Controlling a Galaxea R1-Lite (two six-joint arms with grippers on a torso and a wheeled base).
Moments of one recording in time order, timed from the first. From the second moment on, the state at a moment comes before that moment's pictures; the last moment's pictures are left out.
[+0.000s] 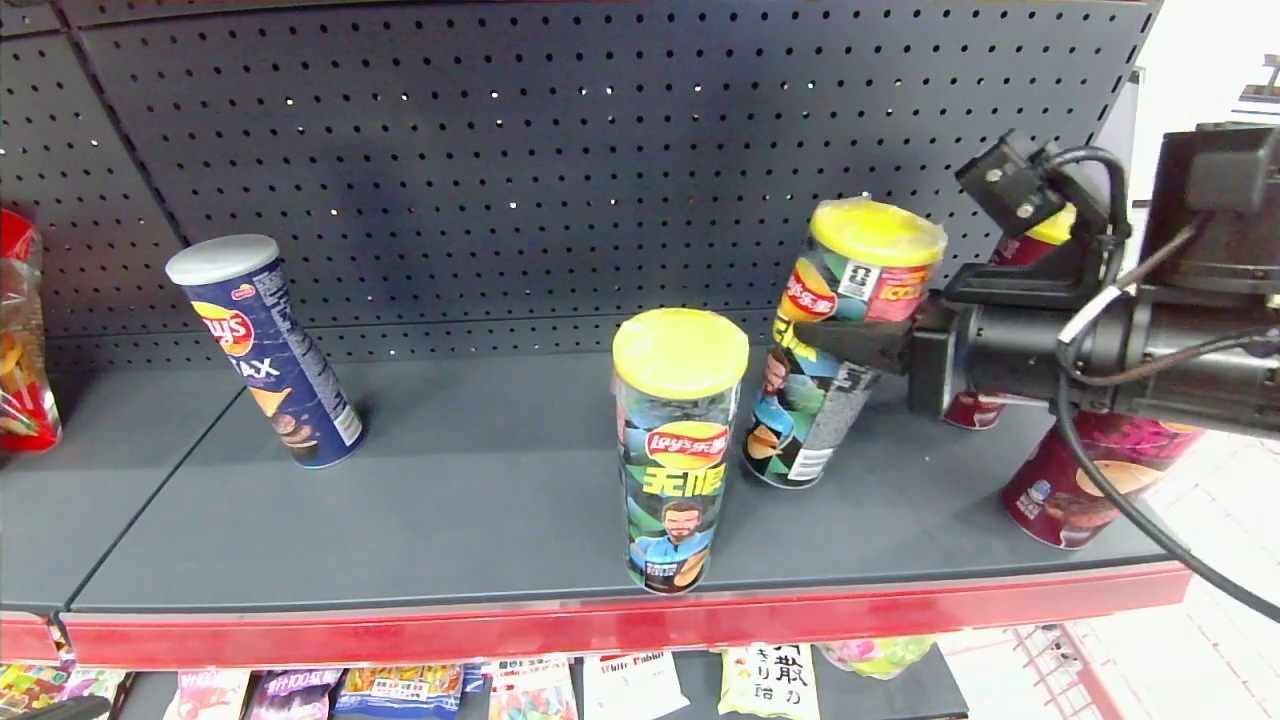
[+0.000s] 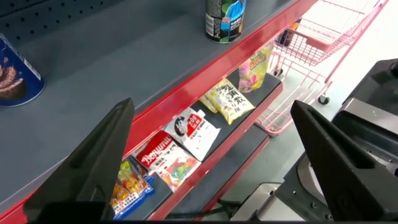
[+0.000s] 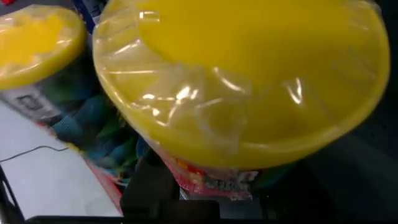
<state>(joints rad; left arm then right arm) -0.26 0.40 -0.32 0.10 -0.47 0.17 0.50 1.54 -1.00 -0.32 0.31 -0.14</state>
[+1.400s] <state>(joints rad) -0.26 0.44 -0.32 0.10 -0.46 0.14 0.54 1.91 -1.33 -0.32 0.35 -0.15</state>
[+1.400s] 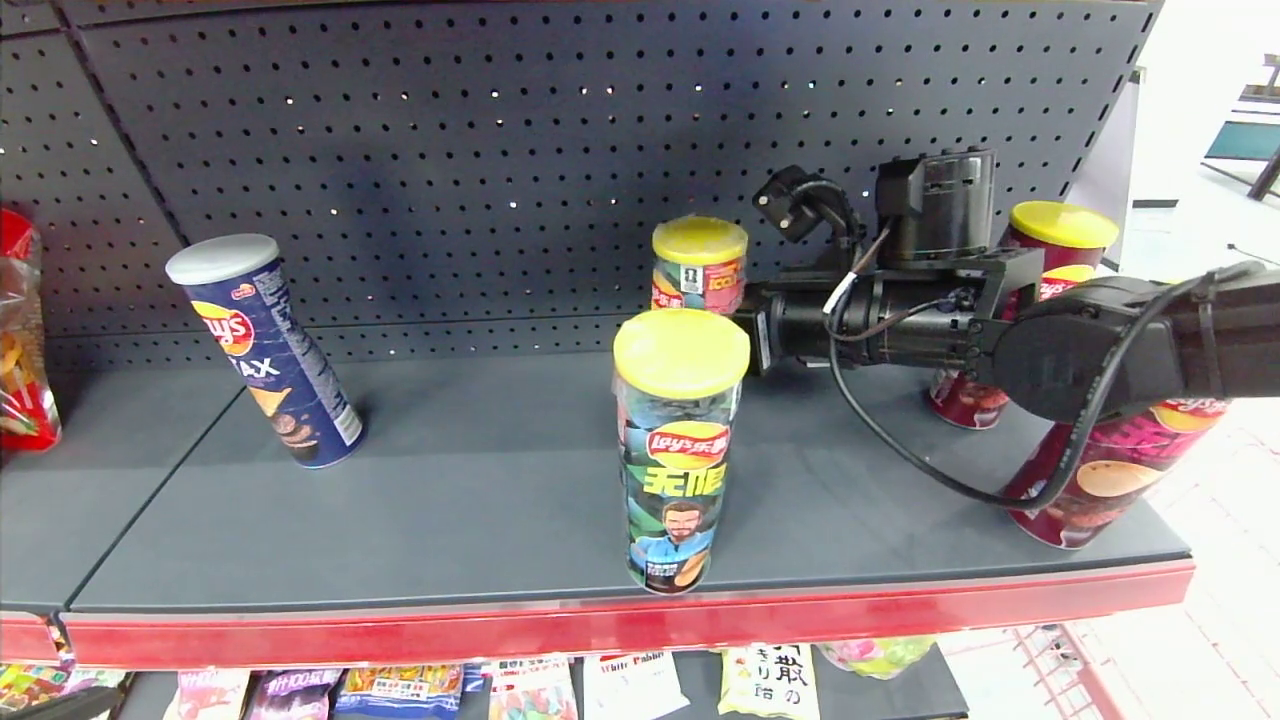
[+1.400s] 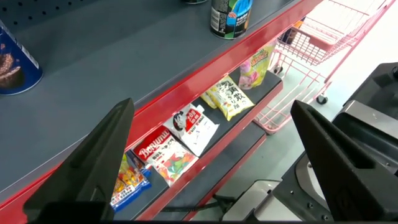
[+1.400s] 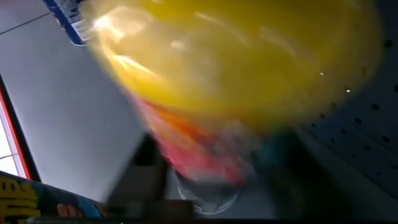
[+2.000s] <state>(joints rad) -0.26 0.49 -0.34 0.10 -0.46 0.14 0.54 1.77 -1.15 -0.27 0.27 -0.14</state>
